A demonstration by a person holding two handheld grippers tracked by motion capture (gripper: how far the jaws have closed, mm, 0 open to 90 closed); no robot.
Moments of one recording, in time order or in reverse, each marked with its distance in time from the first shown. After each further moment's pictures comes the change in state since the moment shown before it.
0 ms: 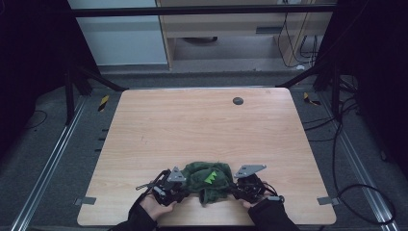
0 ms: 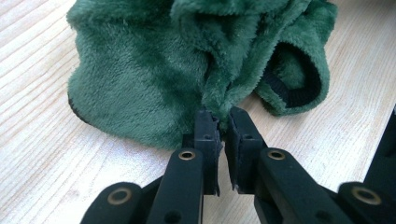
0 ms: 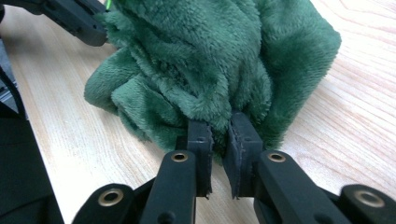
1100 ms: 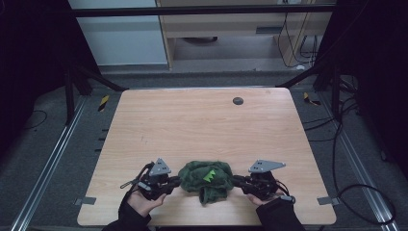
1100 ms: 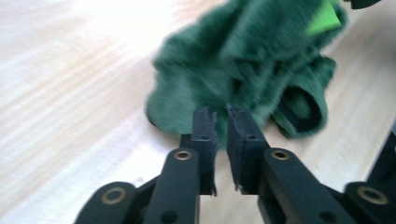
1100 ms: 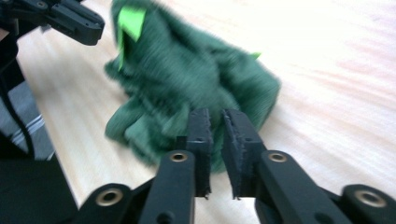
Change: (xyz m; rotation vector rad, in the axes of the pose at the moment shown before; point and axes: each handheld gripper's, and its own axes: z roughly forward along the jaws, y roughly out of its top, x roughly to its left) left arm 0.017 0.004 -0.045 -0.155 0.091 -0.079; right arm -0.007 0.005 -0.041 -0.157 -0.017 0.076
